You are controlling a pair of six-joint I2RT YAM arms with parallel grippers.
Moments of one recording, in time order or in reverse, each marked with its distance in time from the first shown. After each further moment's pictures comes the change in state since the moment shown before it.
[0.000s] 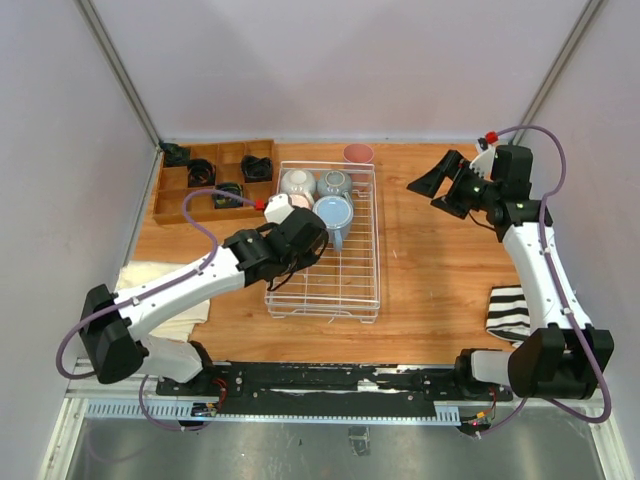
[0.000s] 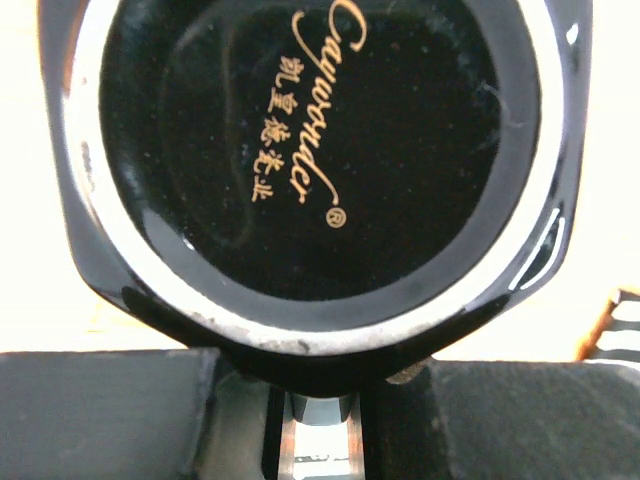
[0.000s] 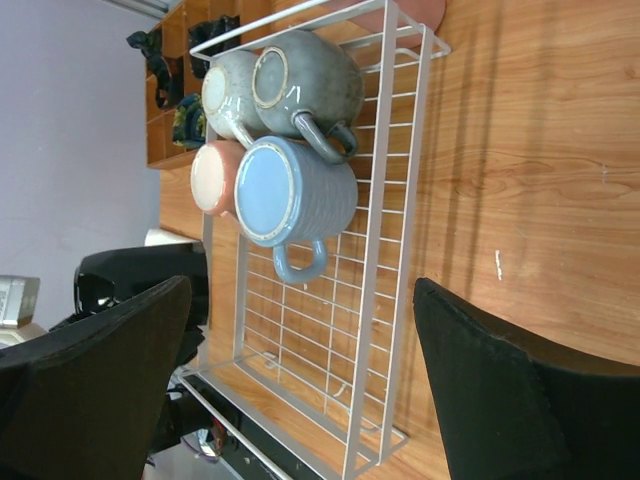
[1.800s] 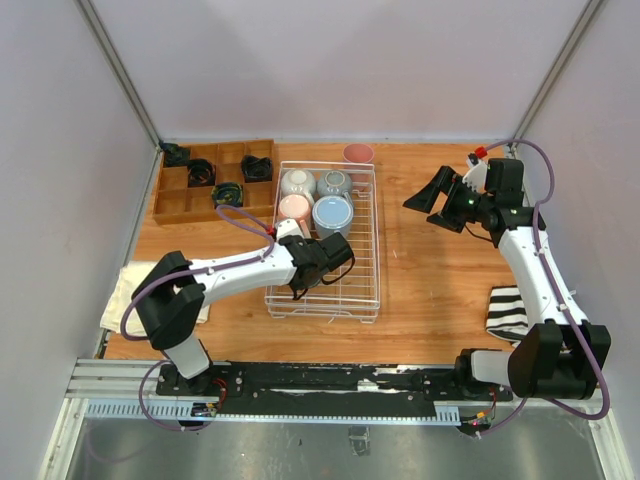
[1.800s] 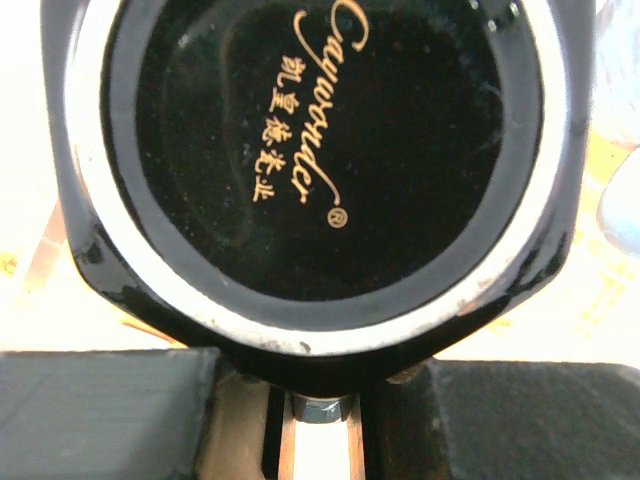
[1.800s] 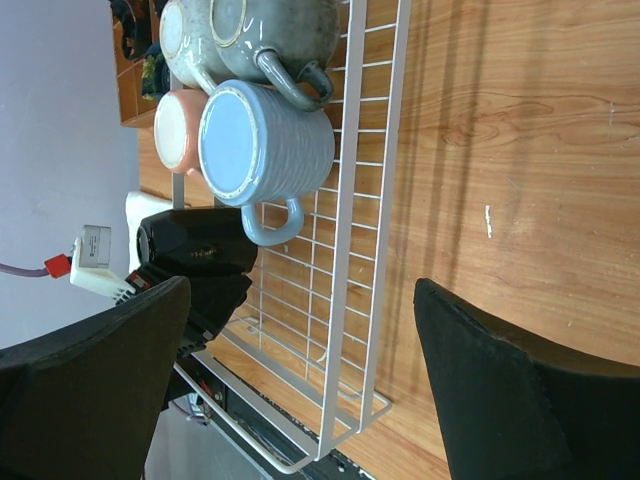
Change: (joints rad) left arm -0.053 0.340 0.033 -0.211 -0.188 -0.345; right arm -0.002 -0.001 -0.090 -0.033 -0.034 -0.067
